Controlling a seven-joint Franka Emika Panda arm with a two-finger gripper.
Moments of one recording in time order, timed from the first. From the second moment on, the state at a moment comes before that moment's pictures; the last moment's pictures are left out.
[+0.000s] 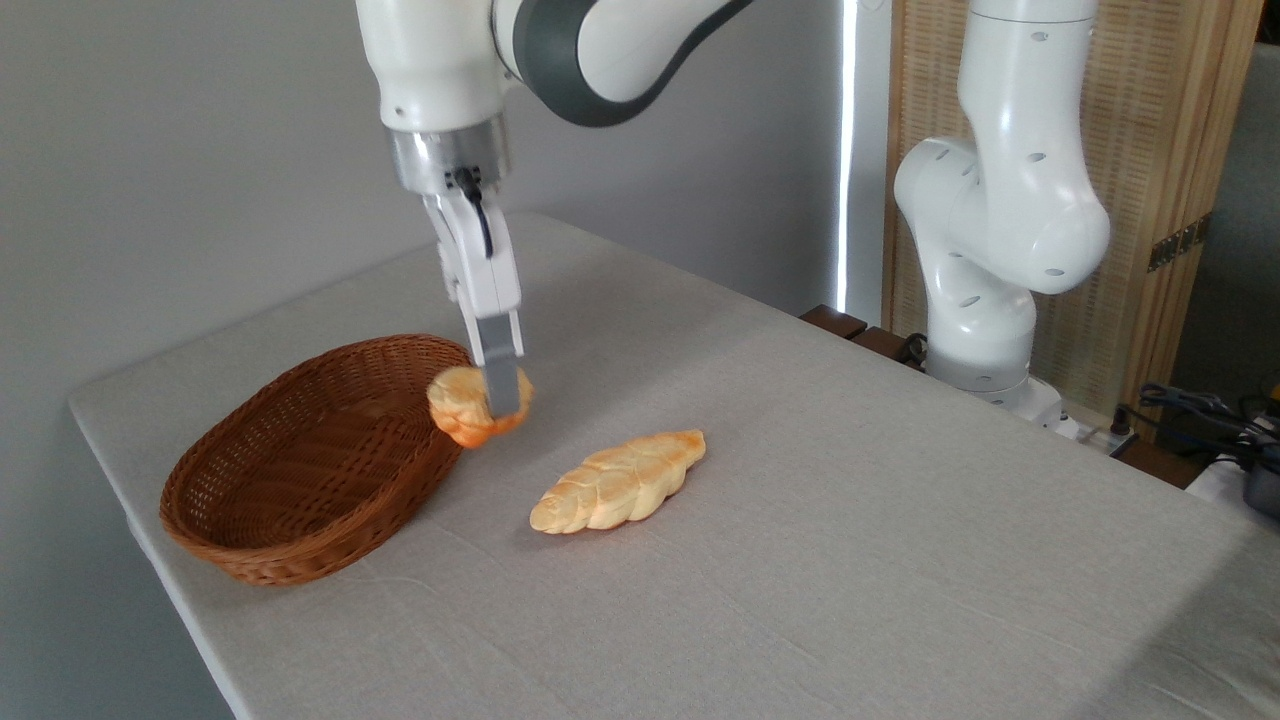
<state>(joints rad) -0.31 -0.09 0.06 -1.96 -0.05 1.93 0.85</state>
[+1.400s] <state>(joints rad) -0.32 0.20 -0.11 -1.81 -0.10 2.31 0.02</state>
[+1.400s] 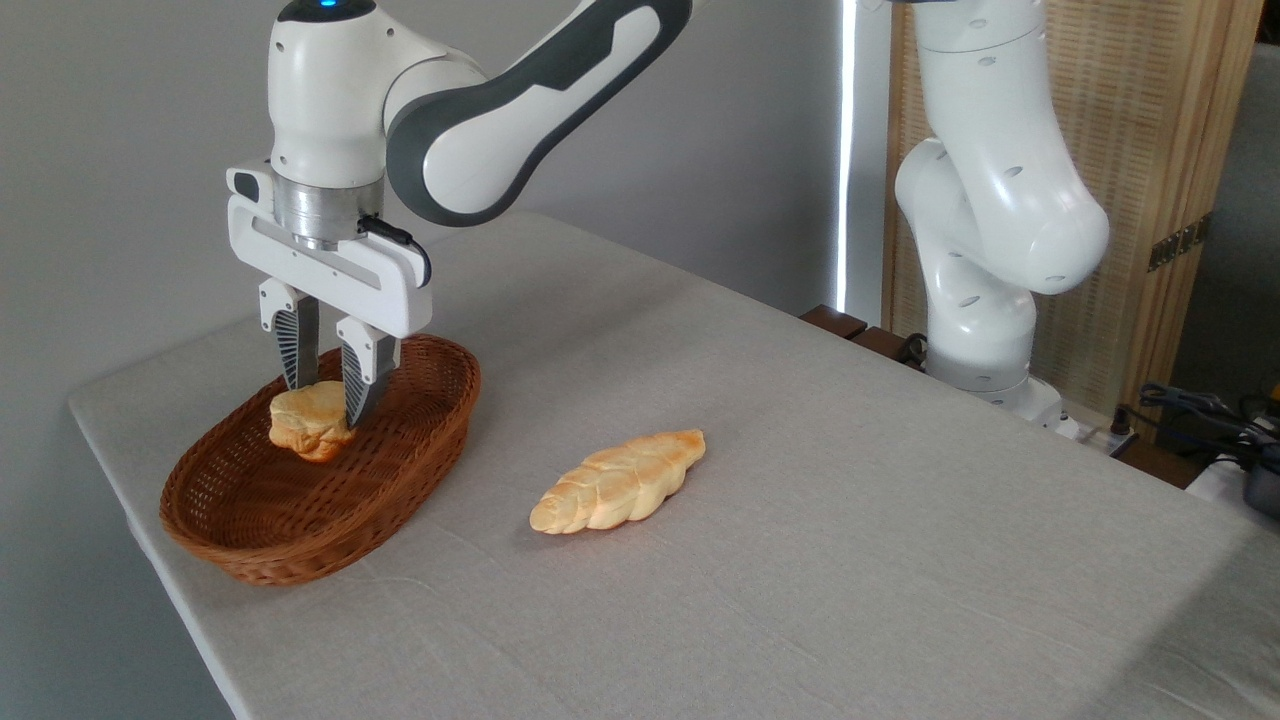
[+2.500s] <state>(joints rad) -0.31 0.05 -0.04 -1.79 -0.01 1.98 0.24</state>
